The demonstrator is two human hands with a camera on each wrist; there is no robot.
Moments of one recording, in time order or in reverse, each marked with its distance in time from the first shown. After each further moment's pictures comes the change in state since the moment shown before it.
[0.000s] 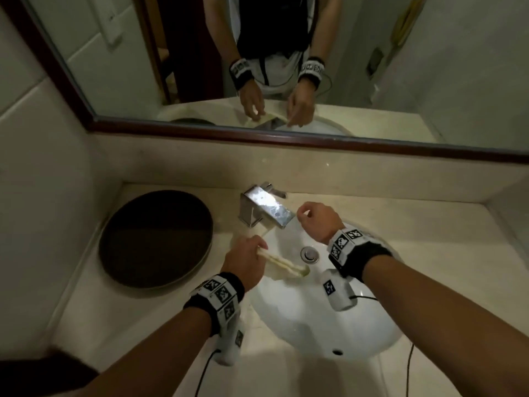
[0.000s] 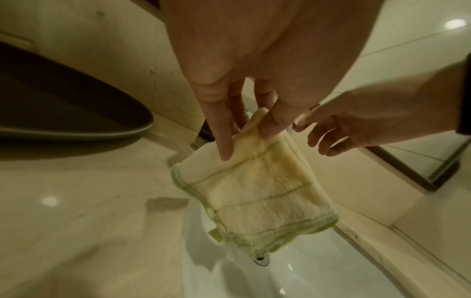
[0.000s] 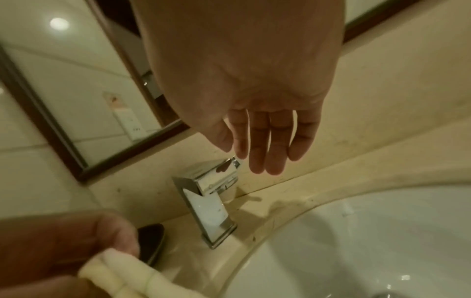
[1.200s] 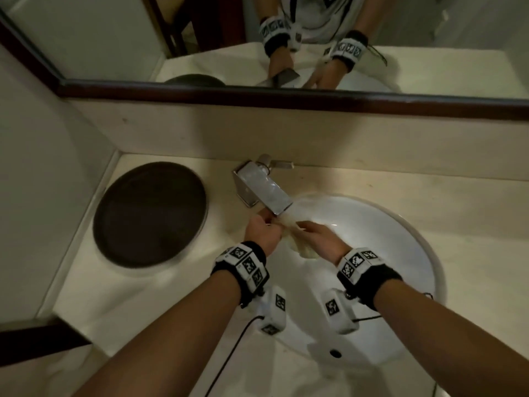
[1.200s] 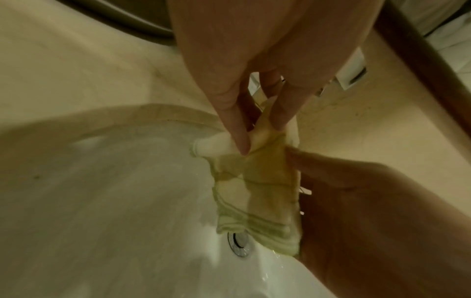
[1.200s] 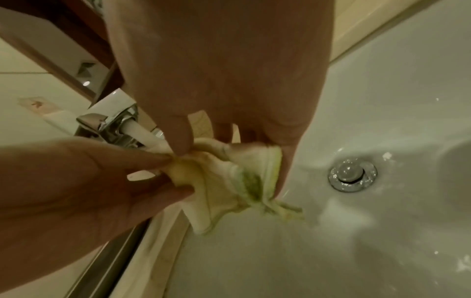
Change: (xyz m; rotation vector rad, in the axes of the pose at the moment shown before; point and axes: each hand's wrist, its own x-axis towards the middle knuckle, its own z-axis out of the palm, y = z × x) left_hand 0.073 0.027 0.070 -0.639 0.052 -0.424; right_hand 0.022 0.079 0.065 0.470 -0.434 -0.004
